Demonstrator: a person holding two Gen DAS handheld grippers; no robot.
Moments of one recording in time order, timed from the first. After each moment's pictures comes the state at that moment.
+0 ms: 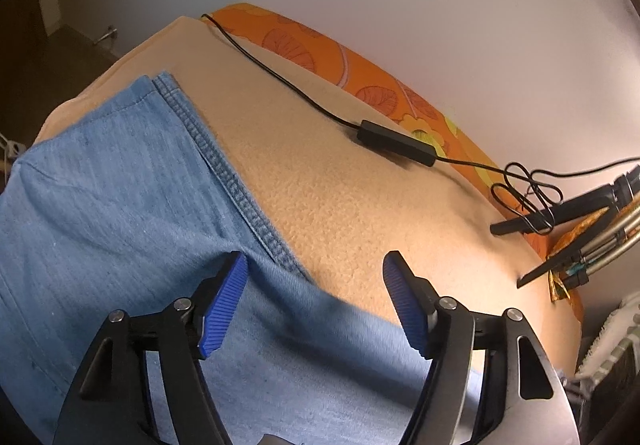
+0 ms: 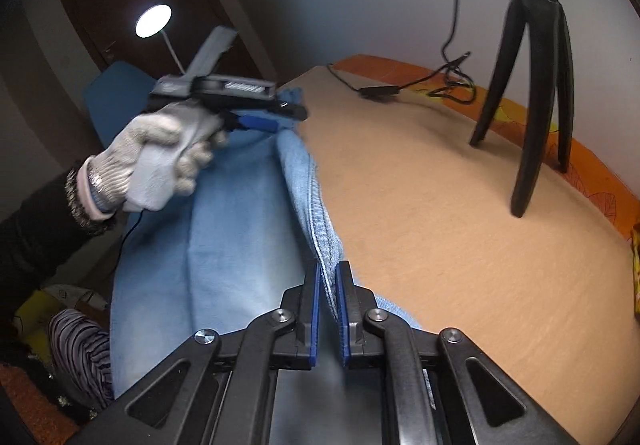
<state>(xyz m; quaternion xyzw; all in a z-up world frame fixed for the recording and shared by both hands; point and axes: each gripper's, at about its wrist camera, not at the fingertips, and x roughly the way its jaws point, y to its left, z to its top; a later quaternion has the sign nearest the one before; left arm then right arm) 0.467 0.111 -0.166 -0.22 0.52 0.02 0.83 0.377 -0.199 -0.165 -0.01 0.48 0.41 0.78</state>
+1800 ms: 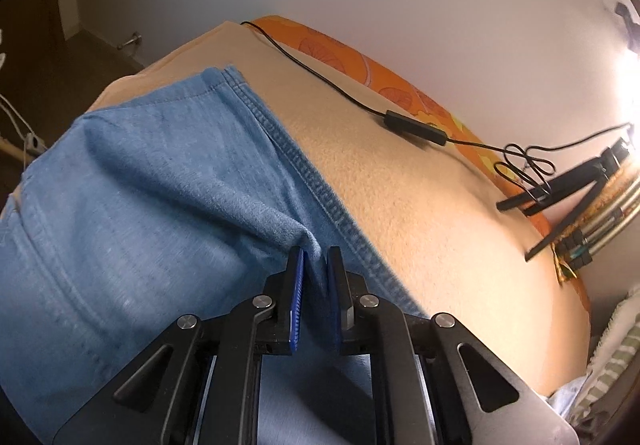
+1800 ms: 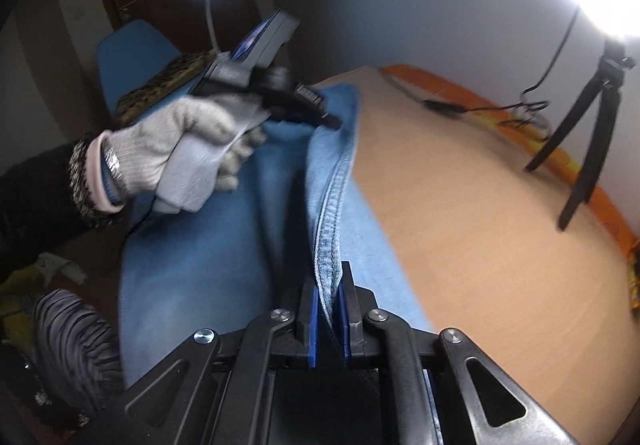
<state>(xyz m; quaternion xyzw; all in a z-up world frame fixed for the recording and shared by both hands) 0.400 0.127 -0.162 -0.21 0.48 0.03 0.85 0.308 -0.117 -0.142 -0.07 0.46 0.41 0.79</state>
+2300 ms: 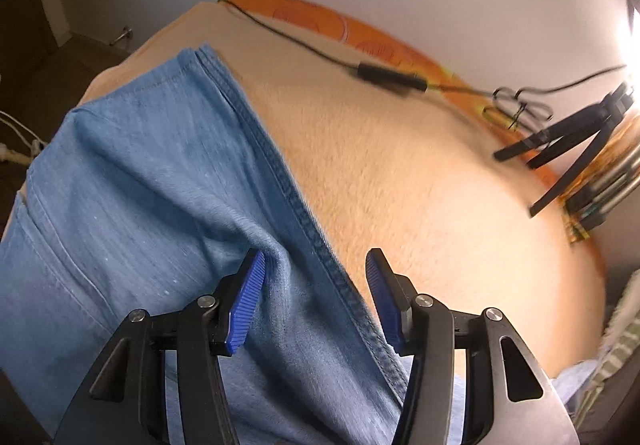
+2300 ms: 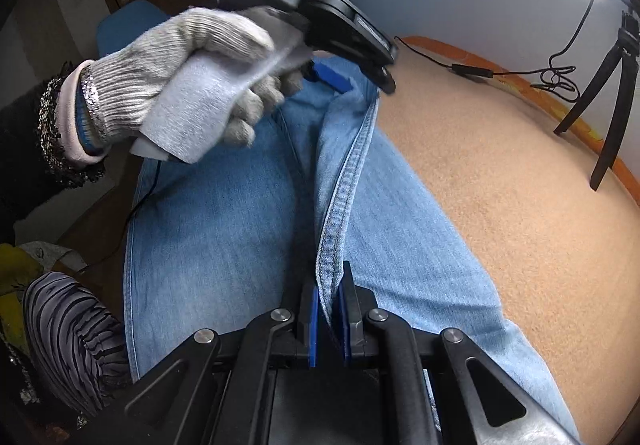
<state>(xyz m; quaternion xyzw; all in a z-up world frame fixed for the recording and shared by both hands) 0.407 0.083 -0.164 -0.15 0.55 0.04 0.82 0.288 -0.086 -0.179 -0.08 0.48 0.40 0.78</state>
